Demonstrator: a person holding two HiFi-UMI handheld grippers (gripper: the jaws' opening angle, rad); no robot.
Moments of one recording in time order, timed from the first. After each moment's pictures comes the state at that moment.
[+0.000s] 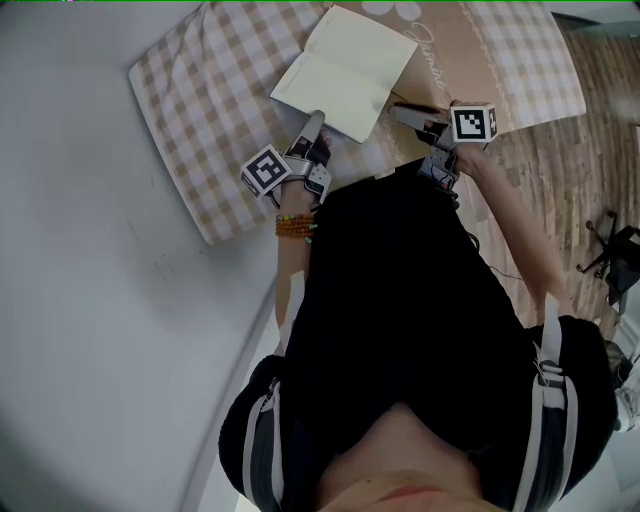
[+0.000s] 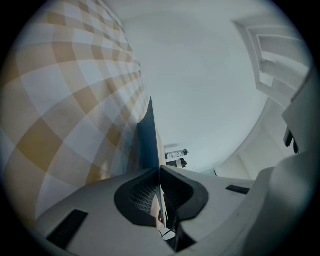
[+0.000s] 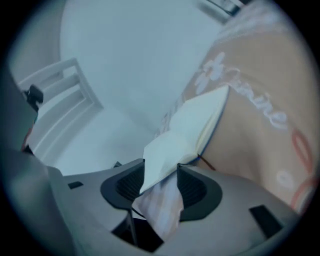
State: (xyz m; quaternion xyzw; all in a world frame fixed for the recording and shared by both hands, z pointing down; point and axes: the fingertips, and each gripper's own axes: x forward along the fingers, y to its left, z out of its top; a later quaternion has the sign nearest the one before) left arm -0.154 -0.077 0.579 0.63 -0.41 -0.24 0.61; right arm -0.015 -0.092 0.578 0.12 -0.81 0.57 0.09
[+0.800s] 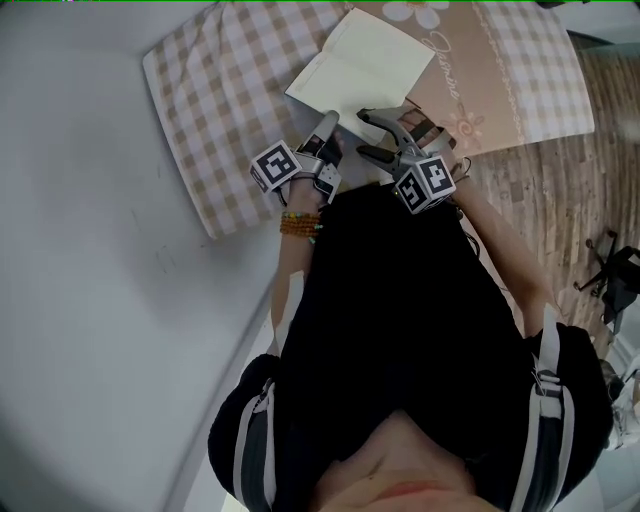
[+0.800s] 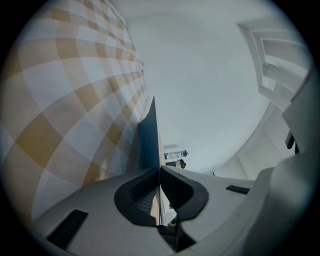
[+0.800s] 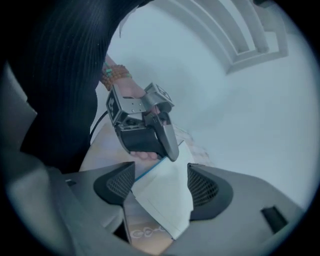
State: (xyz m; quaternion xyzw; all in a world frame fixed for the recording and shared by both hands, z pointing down) left arm -0.152 -0.078 0.578 0.62 -0.41 -0.25 0.62; right arm -0.109 -0.033 0.557 0.04 -0.90 -0.29 0.32
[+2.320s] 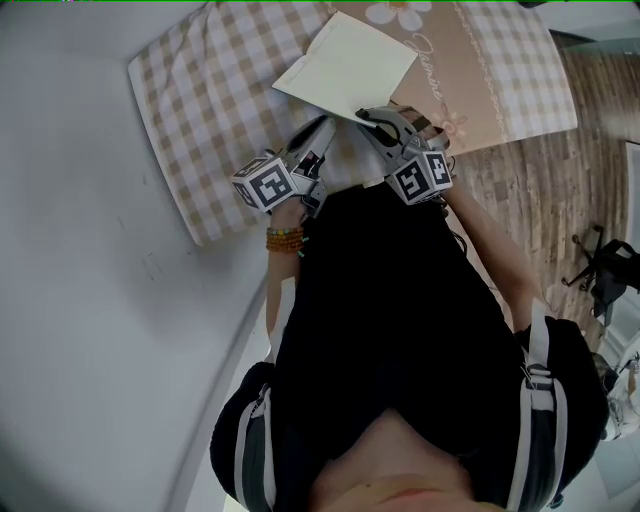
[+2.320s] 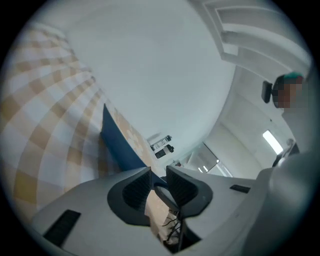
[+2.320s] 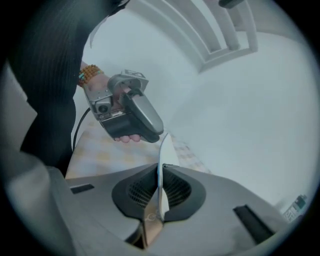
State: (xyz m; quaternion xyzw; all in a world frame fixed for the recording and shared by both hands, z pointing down) left arm -0.132 -0.069 0.517 0.77 -0.39 -0.16 0.48; right arm -0.085 -0.070 0.536 0.15 -0.92 -0.23 0.28
